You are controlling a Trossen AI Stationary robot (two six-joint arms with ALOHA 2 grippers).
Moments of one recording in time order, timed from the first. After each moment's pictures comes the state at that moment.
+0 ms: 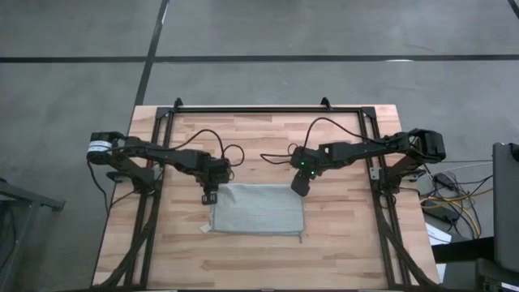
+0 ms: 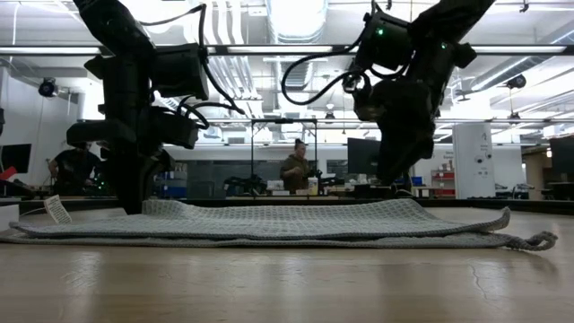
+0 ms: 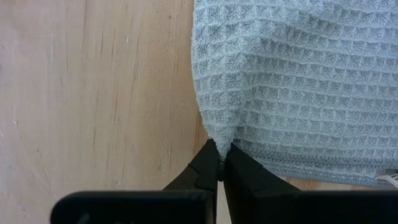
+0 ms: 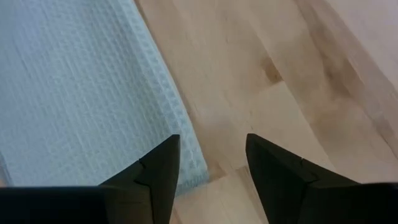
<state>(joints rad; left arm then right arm) 0.08 1.47 0.72 -0.57 0.09 -0.06 -0.11 1.54 0.87 -0.44 -0.06 0.46</state>
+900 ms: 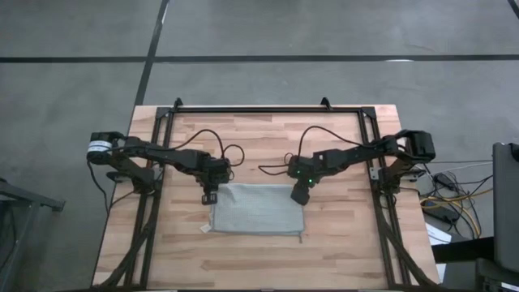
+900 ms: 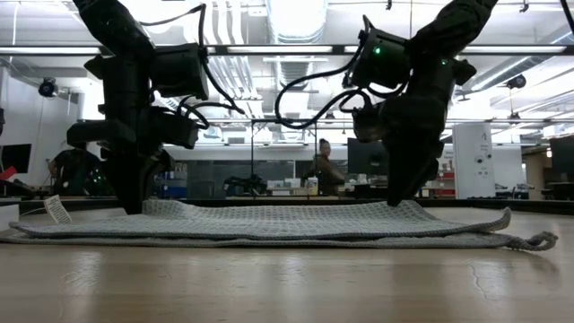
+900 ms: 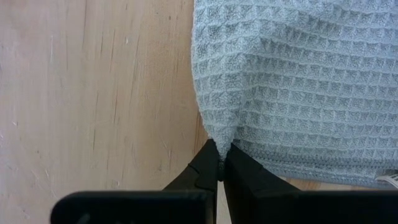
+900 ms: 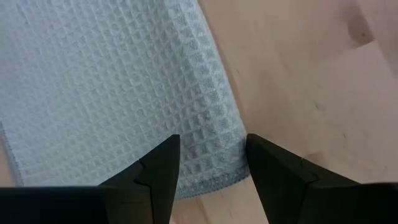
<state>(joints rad) 0.08 1.47 0.72 -0.57 0.09 -0.06 -0.06 1.65 0.84 -0.37 -0.16 0.45</state>
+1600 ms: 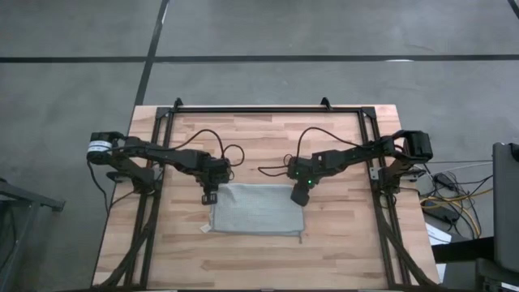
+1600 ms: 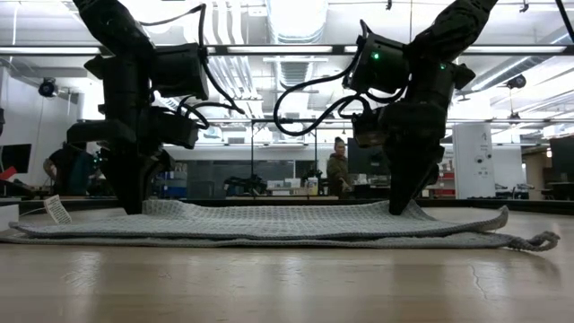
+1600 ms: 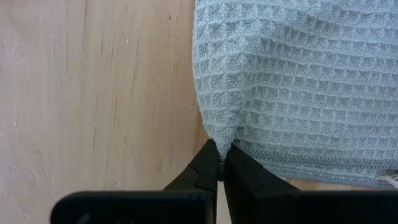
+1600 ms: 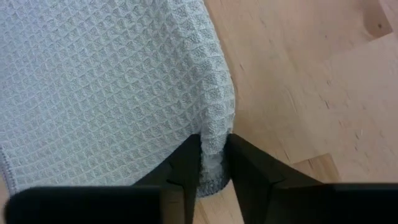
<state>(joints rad) 0.08 1.47 0.72 -0.57 0.09 -0.06 -0.06 1.67 0.84 -0.36 -0.17 0.45</state>
